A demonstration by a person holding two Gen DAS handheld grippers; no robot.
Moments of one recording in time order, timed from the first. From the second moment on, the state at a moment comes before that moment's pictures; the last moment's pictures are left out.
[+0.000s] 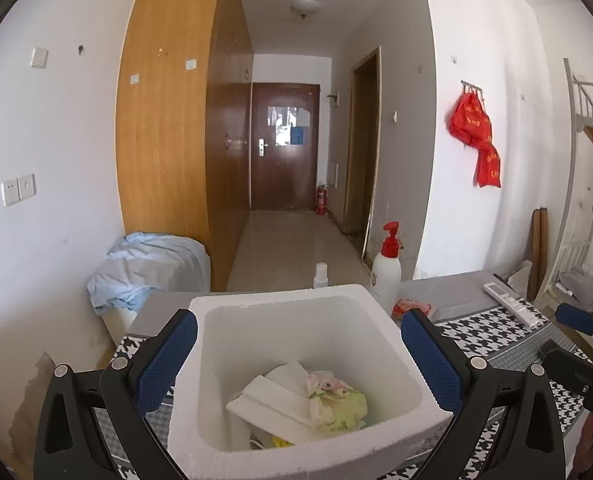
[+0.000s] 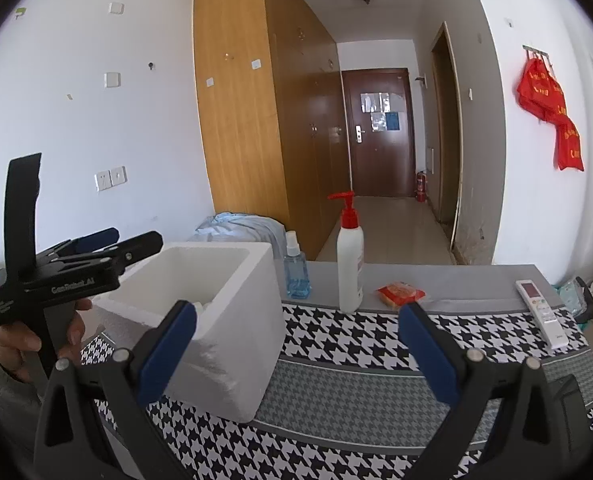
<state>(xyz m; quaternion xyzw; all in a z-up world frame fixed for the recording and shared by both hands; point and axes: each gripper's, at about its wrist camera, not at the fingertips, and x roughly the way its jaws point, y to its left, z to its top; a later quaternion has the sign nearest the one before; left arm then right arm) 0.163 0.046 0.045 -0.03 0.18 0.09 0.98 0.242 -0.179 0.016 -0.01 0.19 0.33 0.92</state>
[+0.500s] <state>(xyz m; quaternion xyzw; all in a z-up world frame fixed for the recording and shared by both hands) 0.119 0.035 0.056 -0.01 0.14 0.10 0.98 0.208 -0.185 0.027 -0.02 0.17 0.33 0.93</state>
